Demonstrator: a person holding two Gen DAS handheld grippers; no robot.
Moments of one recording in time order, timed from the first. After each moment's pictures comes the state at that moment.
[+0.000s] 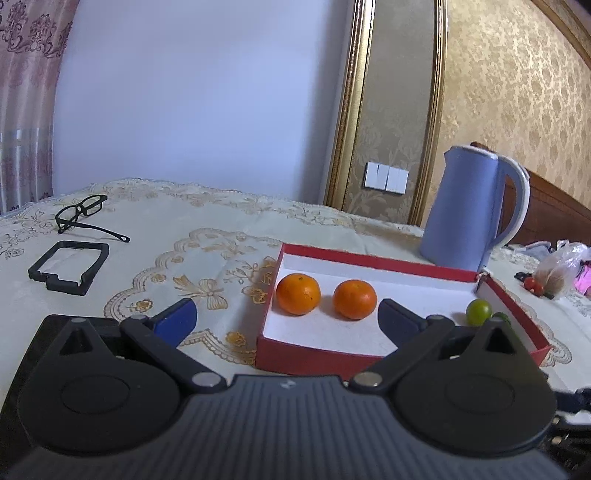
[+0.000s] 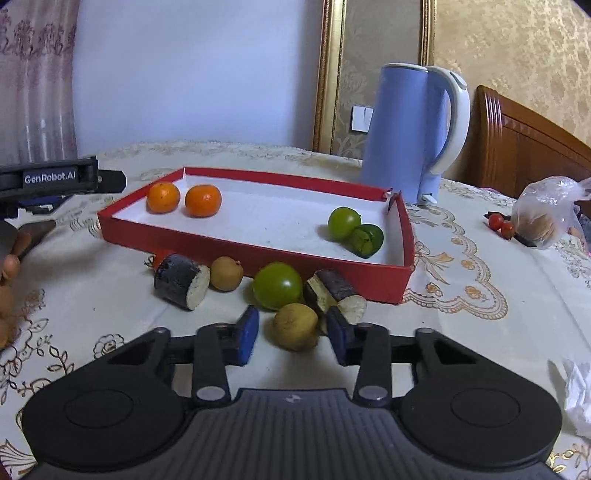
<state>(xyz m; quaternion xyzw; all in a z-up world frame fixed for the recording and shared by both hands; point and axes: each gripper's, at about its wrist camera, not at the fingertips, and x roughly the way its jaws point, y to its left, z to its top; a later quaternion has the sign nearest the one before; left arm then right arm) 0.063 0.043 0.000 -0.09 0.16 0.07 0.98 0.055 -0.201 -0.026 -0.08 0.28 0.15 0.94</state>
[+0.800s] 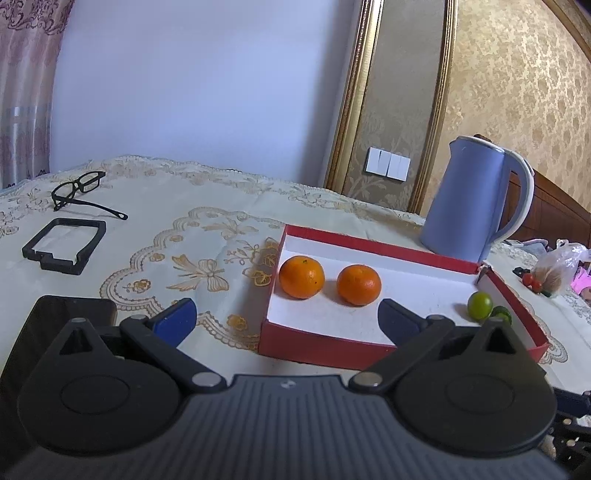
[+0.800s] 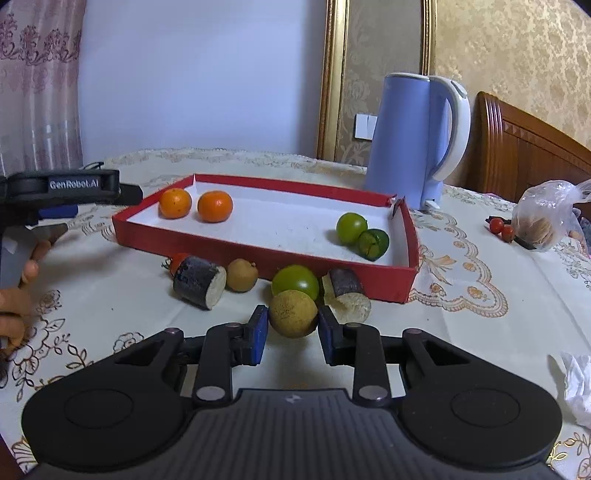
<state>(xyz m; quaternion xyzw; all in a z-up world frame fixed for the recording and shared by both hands) 0.071 0.053 -0.006 -0.11 0.19 0.06 0.97 0.040 -0.201 -0.019 -0.06 0.26 0.16 0.95</state>
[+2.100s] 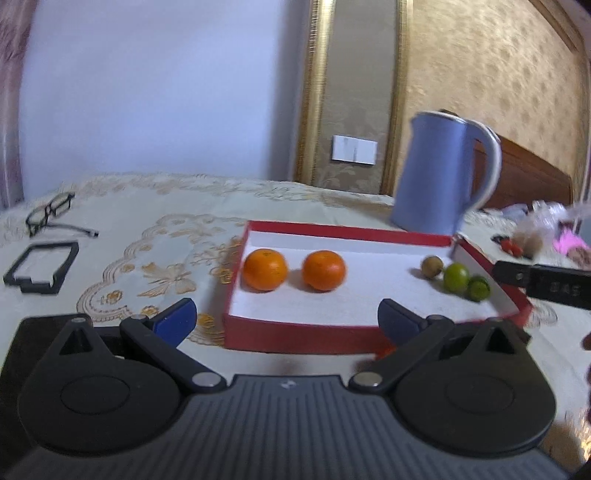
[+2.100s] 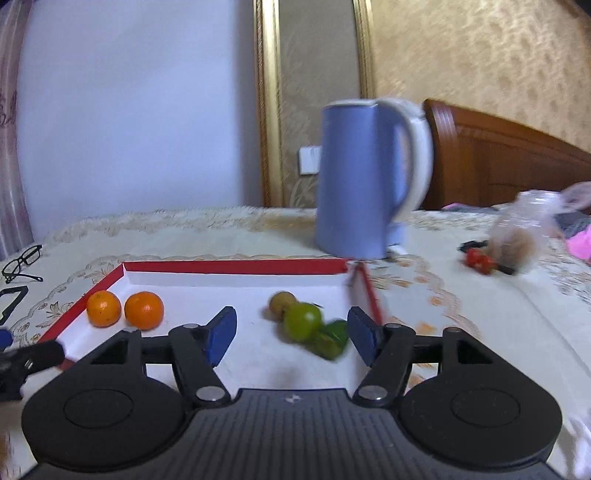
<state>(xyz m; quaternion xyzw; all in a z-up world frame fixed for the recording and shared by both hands) 0.064 0.022 -0.005 -0.04 0.19 0.02 0.98 0.104 -0.221 0.004 0.03 0.20 0.07 0.98</state>
